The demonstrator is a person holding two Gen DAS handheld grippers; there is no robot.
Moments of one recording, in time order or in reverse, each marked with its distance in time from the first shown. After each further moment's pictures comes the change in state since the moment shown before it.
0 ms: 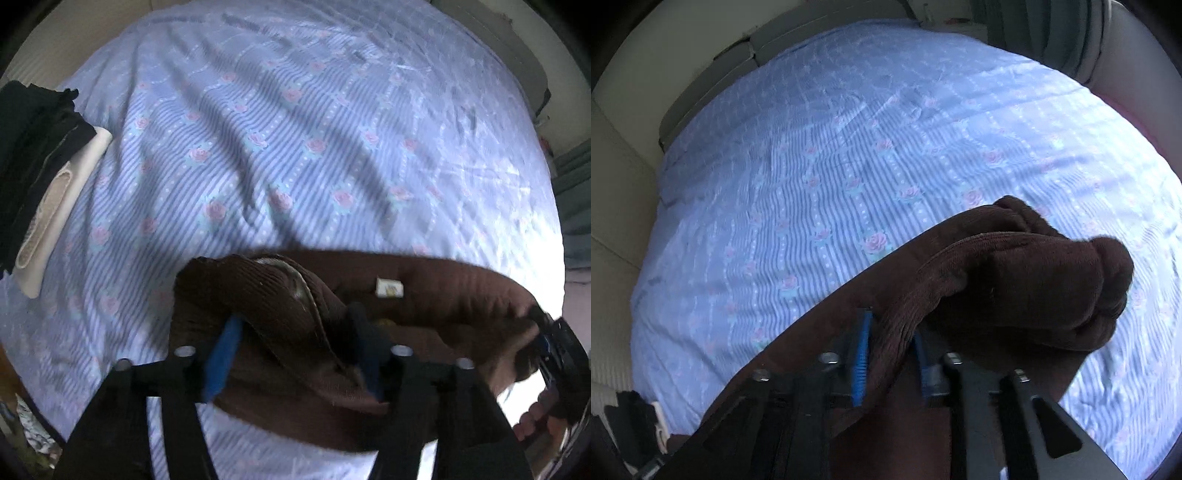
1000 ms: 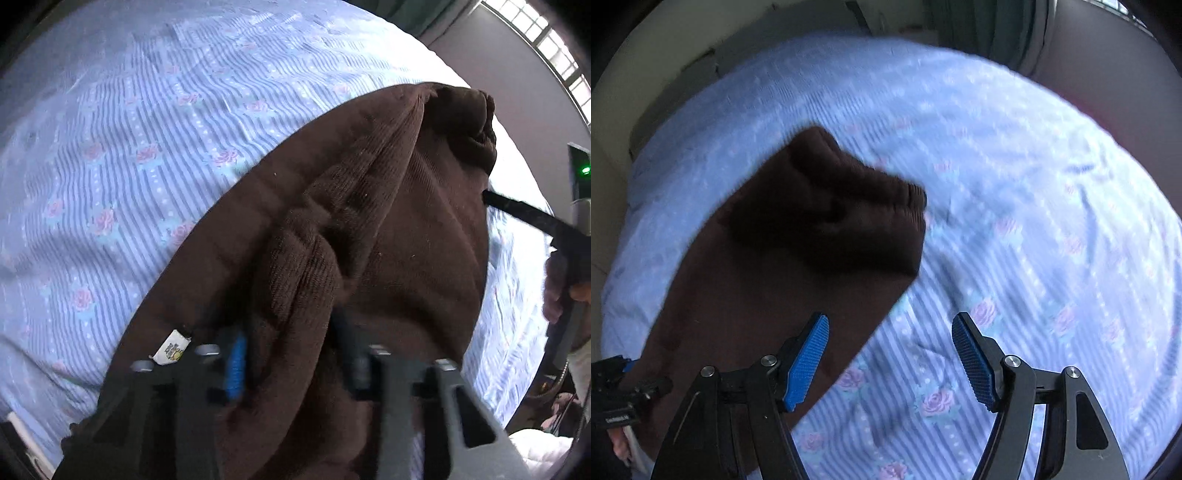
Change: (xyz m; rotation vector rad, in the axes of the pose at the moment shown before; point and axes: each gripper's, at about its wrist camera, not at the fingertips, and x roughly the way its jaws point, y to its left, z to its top) left arm 0.071 -0.153 -0.037 0.981 0.124 -0.234; right arm -0.016 -0.127 -0.066 0.070 0.018 -0.151
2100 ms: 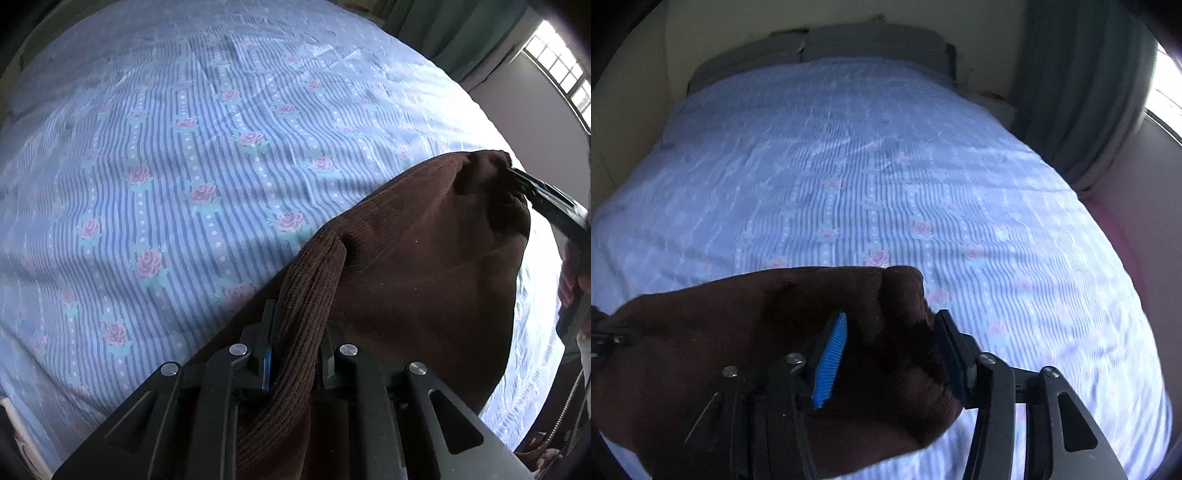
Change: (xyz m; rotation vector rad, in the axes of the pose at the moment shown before) left arm -0.007 0.036 0.026 -0.164 -0.091 0.054; right arm -0.002 0.063 0.096 -0.426 -0.206 -0.039
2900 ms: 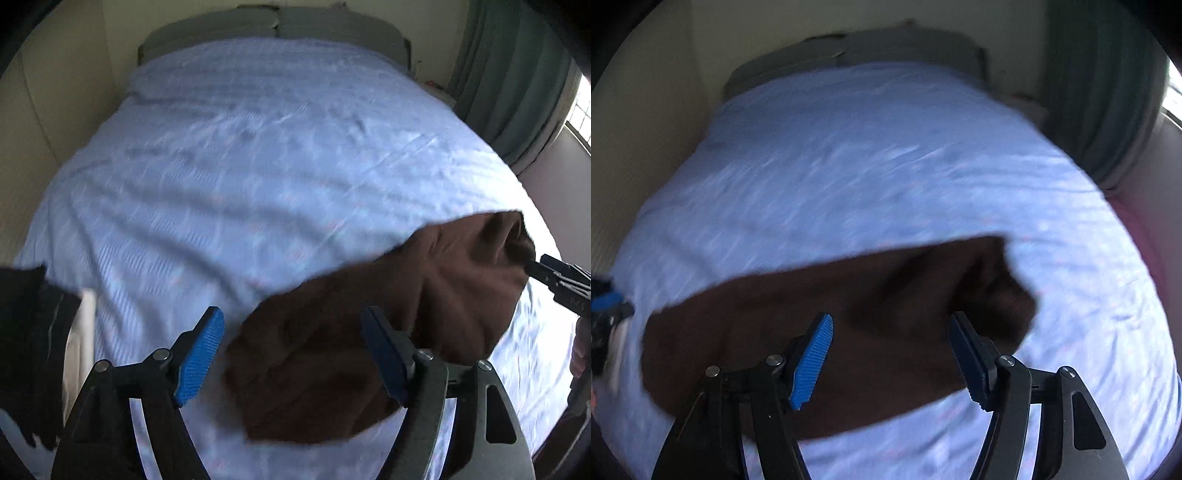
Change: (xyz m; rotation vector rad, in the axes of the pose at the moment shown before) left arm -0.147 0.075 -0.135 -0.247 -0.249 0.222; right arm -0.101 0.103 -0.051 -0.063 0.024 0.197
